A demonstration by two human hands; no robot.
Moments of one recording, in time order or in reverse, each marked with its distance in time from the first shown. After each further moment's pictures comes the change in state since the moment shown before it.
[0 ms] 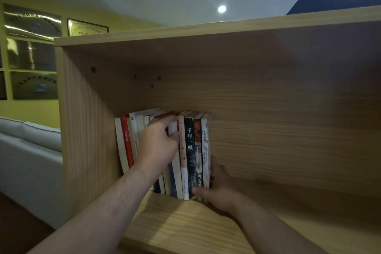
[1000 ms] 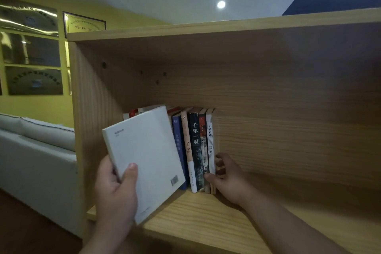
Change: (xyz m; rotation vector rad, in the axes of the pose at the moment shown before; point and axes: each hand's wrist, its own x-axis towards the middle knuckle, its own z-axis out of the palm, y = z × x) left_hand -0.094 -0.058 -0.058 -0.512 0.300 -0.219; right_hand -0.011 -0.007 -0.003 0.010 0.119 -0.073
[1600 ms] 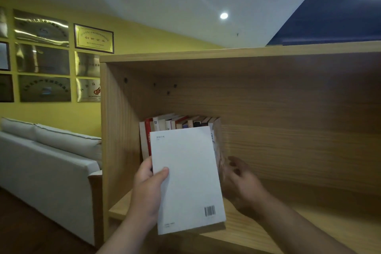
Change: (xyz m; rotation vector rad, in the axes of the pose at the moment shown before) left_hand -0.005 0.037 0.004 -0.201 -0.284 -0.372; right_hand -0.029 -0.029 -0.012 0.424 0.021 0.172
